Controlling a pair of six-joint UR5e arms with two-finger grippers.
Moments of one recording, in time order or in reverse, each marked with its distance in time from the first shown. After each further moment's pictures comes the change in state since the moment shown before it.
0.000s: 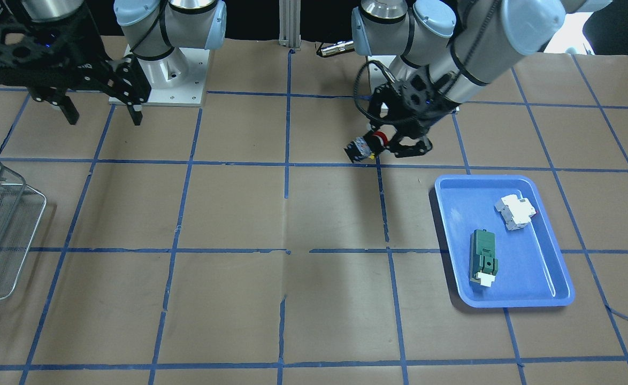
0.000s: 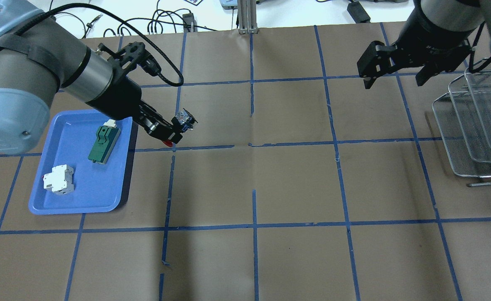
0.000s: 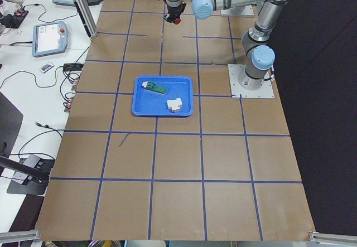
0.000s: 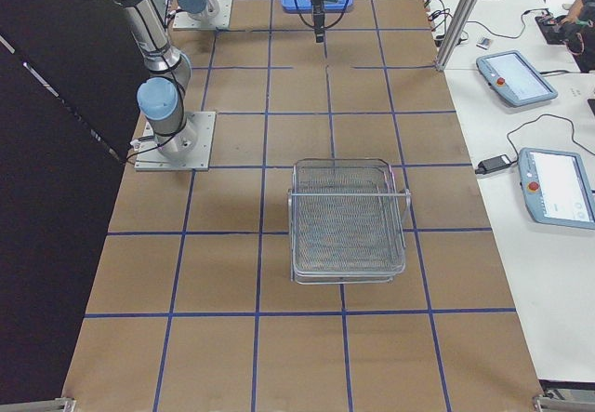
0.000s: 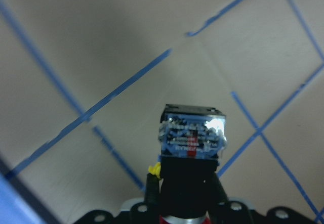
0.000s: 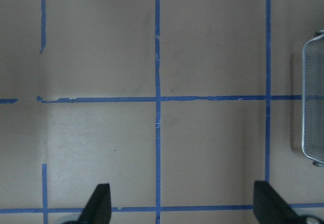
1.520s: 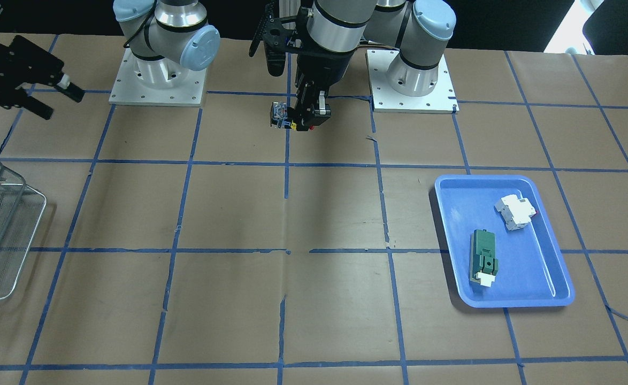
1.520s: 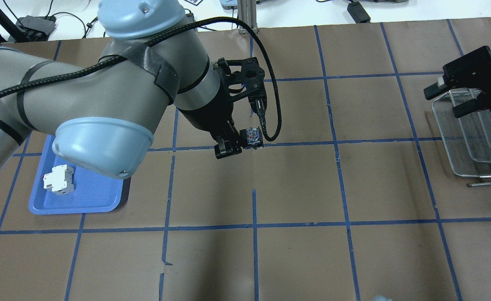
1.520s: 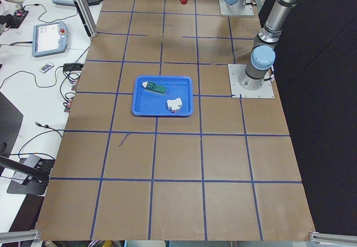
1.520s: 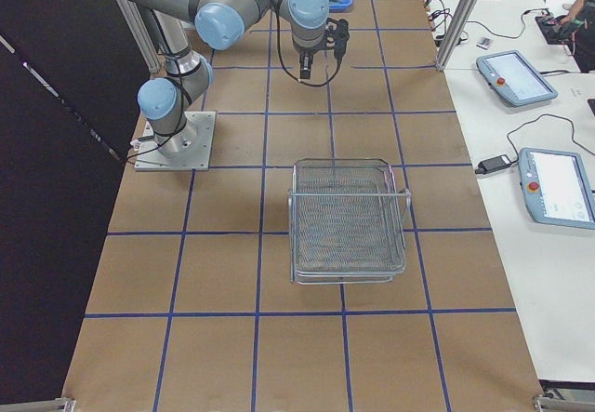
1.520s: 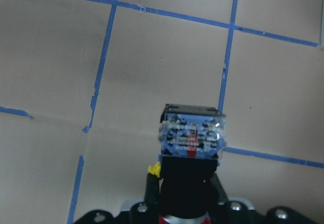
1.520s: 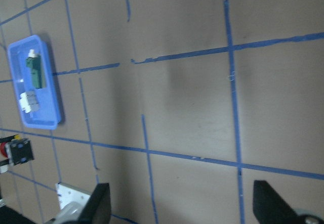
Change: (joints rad) left arm -0.362 -0.062 0.139 0.073 0.264 0.114; right arm -0.472 -0.010 0.072 0.466 0.559 -0.510
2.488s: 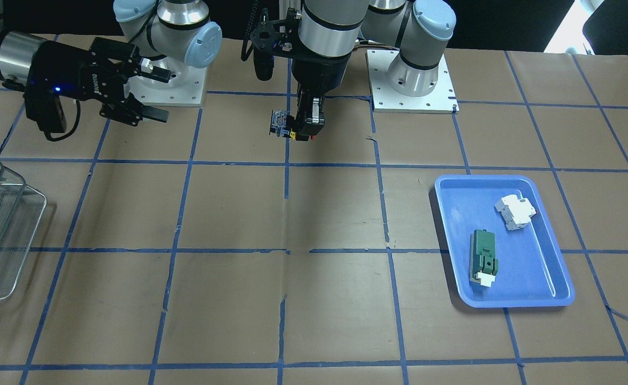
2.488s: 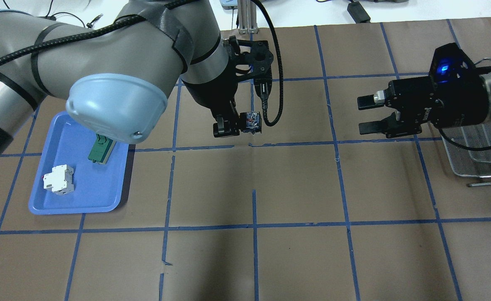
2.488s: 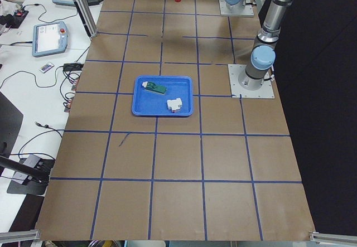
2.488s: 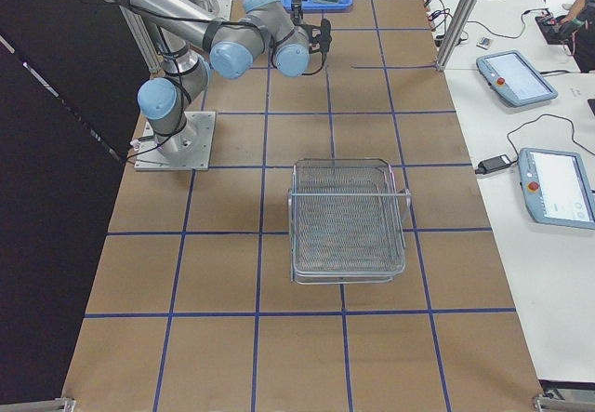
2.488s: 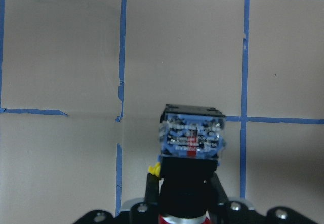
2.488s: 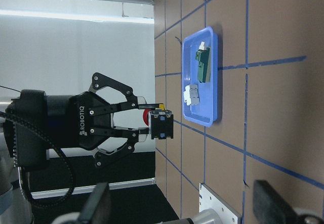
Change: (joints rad) left arm -0.007 -0.068 0.104 -0.051 0.042 0.091; right arm 0.085 0.006 0.228 0.309 0.546 -0.464
